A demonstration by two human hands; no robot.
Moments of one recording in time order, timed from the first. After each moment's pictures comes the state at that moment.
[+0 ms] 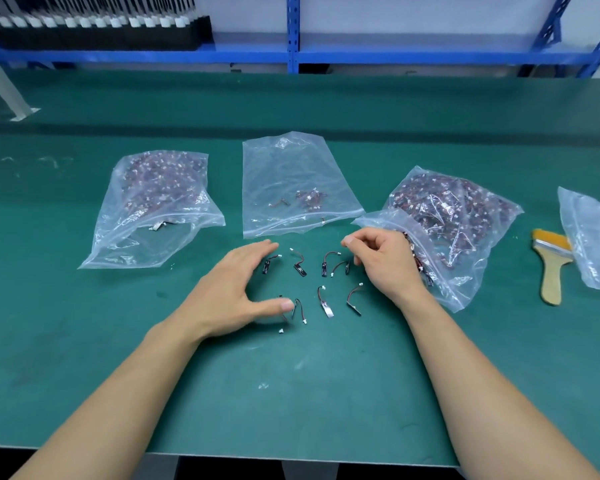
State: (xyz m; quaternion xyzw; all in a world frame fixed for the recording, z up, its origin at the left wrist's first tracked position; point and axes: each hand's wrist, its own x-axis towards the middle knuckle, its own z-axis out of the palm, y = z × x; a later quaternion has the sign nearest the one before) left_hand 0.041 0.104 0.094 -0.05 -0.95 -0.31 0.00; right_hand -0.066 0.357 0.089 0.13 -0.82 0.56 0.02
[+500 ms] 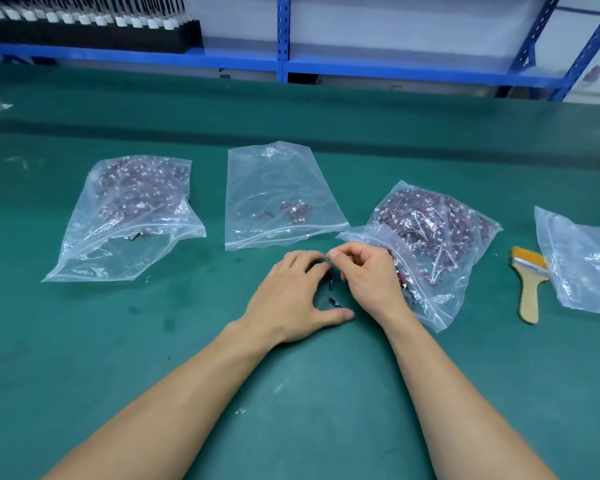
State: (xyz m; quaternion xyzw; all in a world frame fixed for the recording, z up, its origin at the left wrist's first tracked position) left_hand -0.007 0.203 0.086 -0.13 -0.97 -0.20 0.07; right_hand -0.065 0.356 0.090 0.13 -0.81 0.57 0.03
